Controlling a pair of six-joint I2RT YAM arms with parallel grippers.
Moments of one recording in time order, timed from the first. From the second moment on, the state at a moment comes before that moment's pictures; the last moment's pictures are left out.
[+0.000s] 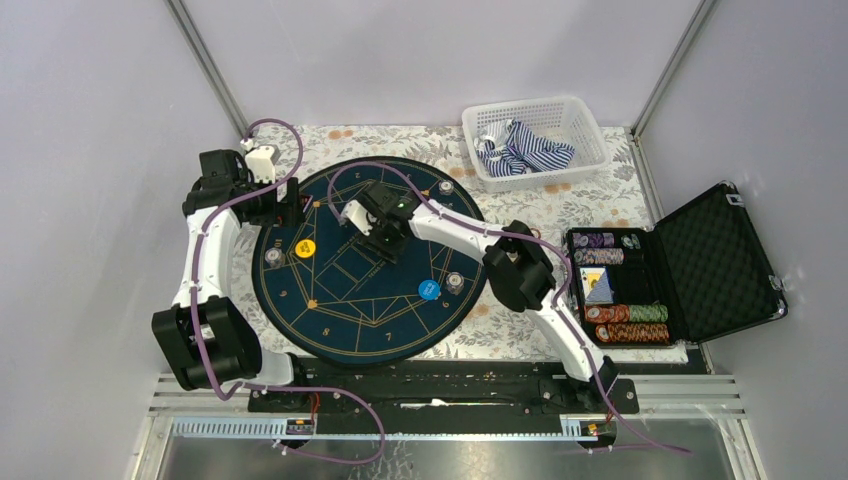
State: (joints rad) left arm 0.25 1.39 1.23 -0.74 0.39 0.26; right arm 0.90 2.39 2.07 -0.77 -0.08 -0.31
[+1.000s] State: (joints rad) left arm 0.26 1.40 1.23 -0.74 0.42 0.26; right arm 0.90 2.39 2.14 -0.80 -0.07 -0.30
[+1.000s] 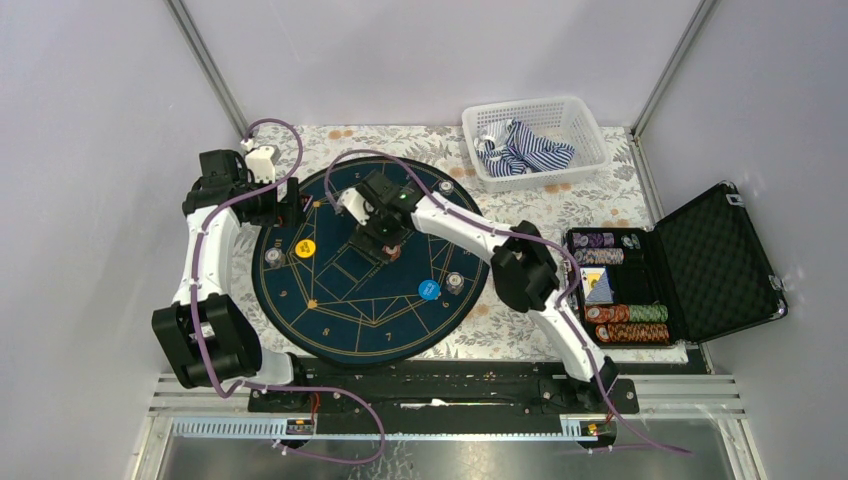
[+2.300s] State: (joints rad) left arm 0.15 1.41 1.29 -0.75 0.40 0.23; right arm 0.08 1.74 1.24 -0.57 -0.25 -0.30
